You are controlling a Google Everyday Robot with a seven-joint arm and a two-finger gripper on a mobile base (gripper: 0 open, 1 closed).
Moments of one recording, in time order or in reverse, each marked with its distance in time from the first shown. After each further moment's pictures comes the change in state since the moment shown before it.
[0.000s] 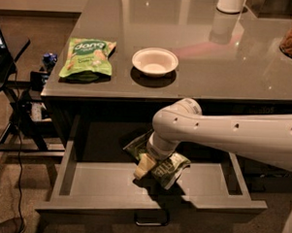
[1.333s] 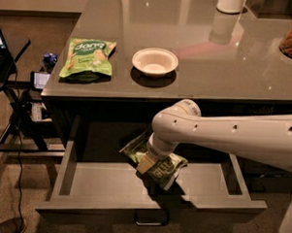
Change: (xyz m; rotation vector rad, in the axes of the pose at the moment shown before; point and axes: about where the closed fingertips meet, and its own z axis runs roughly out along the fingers) arm 0.007 -0.001 0.013 0.009 0.011 0.001
